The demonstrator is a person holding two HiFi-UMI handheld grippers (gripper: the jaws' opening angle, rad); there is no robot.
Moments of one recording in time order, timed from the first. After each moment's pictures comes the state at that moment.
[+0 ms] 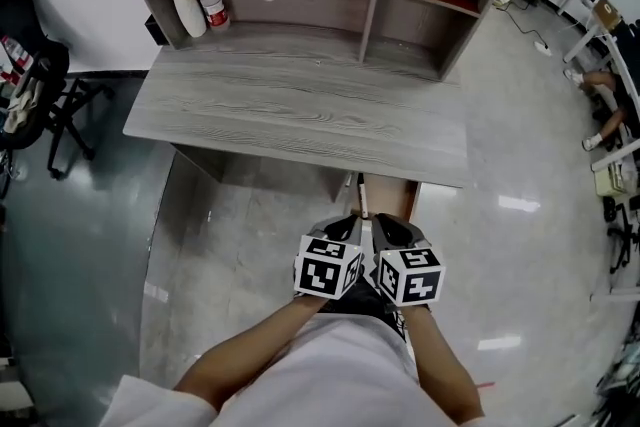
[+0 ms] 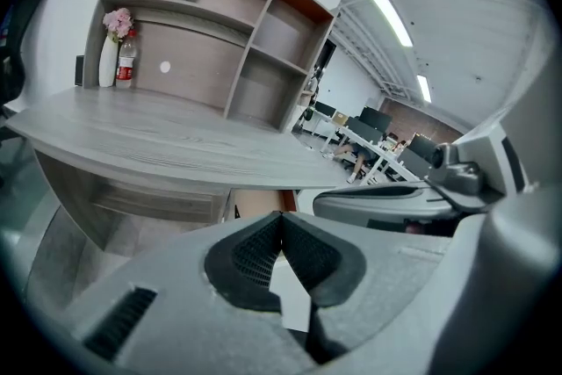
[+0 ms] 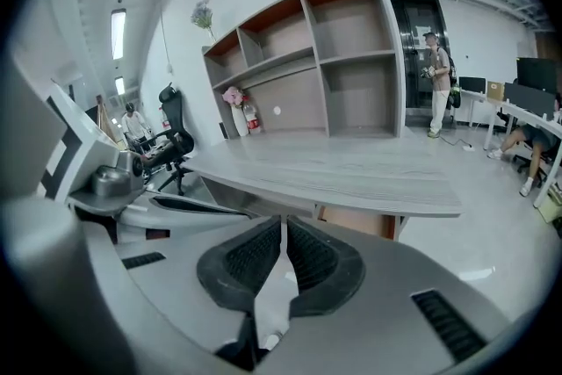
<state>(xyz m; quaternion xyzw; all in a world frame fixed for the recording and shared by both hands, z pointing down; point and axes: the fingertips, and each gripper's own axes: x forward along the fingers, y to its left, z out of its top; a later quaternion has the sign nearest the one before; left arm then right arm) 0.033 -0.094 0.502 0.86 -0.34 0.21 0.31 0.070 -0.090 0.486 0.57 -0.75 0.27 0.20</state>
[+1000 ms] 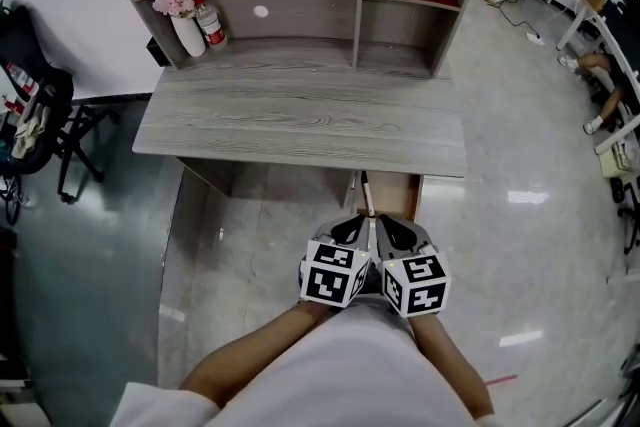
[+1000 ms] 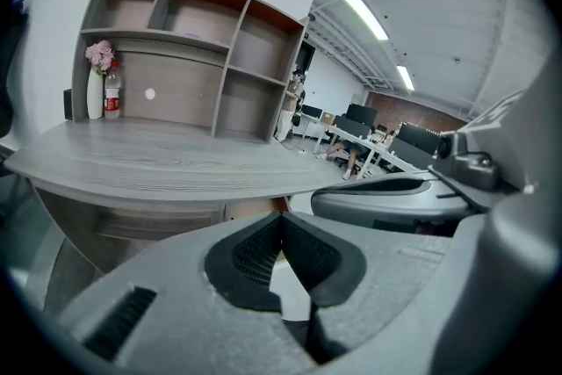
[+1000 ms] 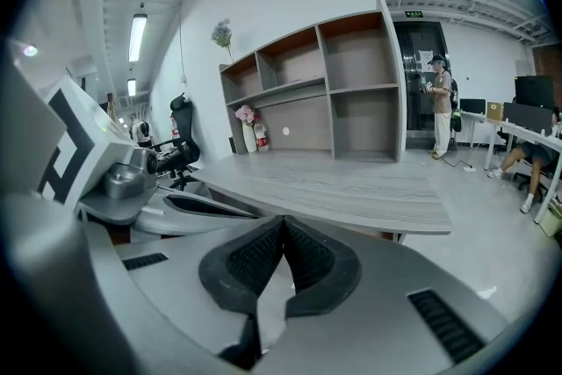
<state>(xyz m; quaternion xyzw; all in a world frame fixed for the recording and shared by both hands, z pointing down) 0.031 -0.075 0.467 0.89 -0.33 0.21 0.24 0.055 -0.066 0.444 0.58 -0.77 0.21 0.17</state>
